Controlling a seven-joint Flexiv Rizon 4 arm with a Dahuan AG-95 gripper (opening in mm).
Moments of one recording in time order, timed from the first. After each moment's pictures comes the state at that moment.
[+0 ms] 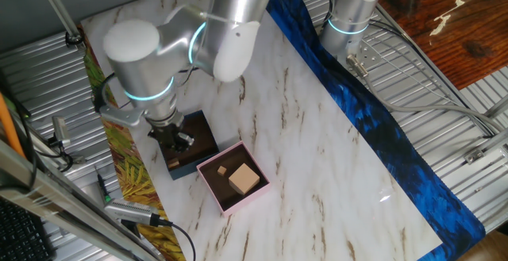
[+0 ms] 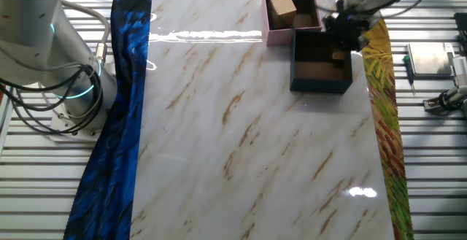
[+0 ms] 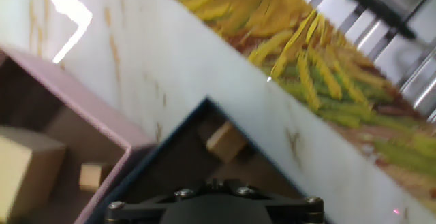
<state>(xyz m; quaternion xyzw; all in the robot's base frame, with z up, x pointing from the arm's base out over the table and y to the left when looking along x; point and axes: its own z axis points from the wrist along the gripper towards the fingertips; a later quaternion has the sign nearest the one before) 0.635 0.136 0.069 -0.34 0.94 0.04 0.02</state>
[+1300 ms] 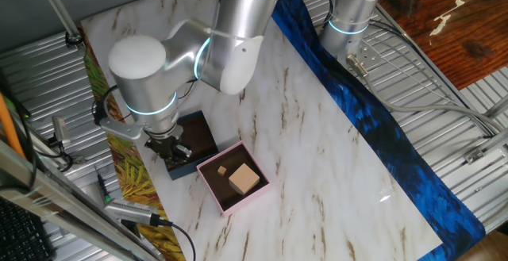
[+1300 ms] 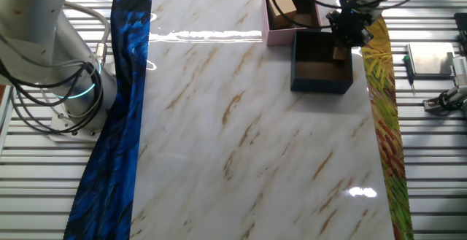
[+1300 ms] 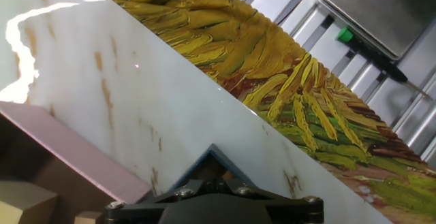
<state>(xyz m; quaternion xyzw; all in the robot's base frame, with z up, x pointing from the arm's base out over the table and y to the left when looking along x) 0.644 0.144 0.056 -0.35 0.94 0.02 0.04</state>
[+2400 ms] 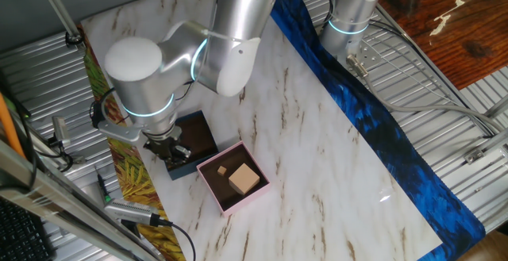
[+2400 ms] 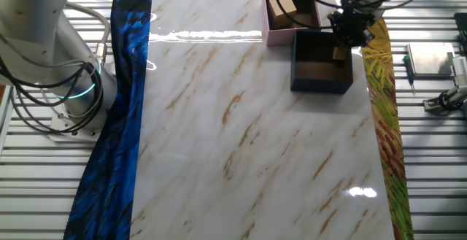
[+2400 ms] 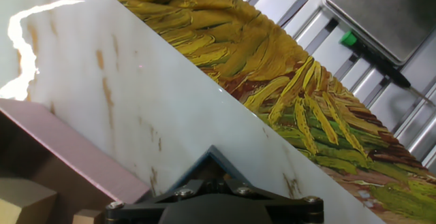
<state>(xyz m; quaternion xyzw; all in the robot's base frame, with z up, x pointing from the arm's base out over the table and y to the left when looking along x) 0.642 0.143 0.056 -0.35 0.93 0.02 0.03</state>
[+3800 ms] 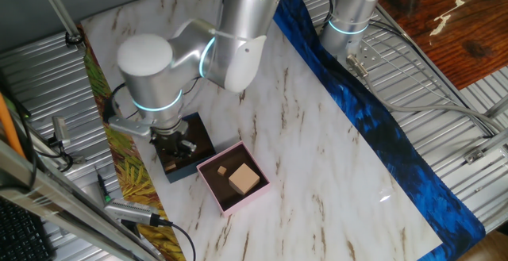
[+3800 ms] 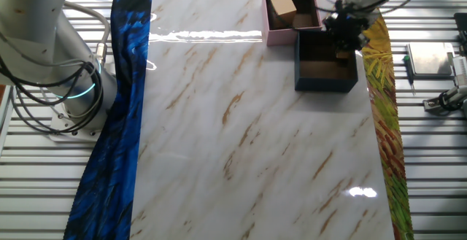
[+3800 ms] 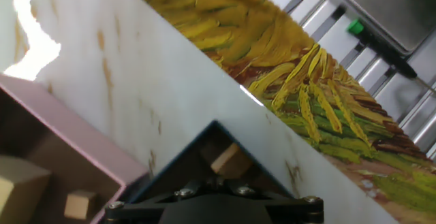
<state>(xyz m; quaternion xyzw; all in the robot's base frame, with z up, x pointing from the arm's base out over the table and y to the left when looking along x) 0.620 0.126 0.039 -0.38 0.93 0.02 0.04</state>
